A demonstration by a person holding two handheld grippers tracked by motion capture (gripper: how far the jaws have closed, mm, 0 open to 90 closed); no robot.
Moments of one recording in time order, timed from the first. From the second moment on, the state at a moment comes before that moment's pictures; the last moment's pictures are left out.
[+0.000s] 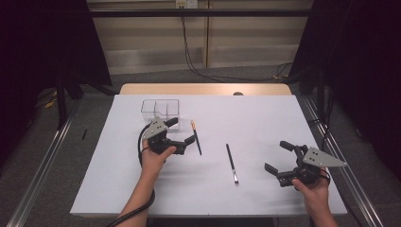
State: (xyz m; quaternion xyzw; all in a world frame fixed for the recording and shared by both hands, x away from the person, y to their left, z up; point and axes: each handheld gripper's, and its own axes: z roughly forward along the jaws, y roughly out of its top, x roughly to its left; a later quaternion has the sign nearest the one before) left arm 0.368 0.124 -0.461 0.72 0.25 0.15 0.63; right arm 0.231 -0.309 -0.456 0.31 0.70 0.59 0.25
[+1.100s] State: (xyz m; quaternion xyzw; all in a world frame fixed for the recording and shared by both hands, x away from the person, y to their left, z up) left arm 0.396 0.081 -0.466 0.77 0.29 0.13 0.56; right arm 0.233 -0.309 -0.456 0.30 0.70 0.59 0.25
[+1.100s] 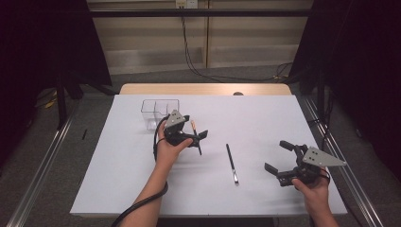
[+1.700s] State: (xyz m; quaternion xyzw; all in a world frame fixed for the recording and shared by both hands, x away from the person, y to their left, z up) left arm 0.417 0.072 -0.467 0.81 0.38 0.07 0.43; right arm 0.234 -0.309 -0.457 0.31 0.70 0.59 0.24
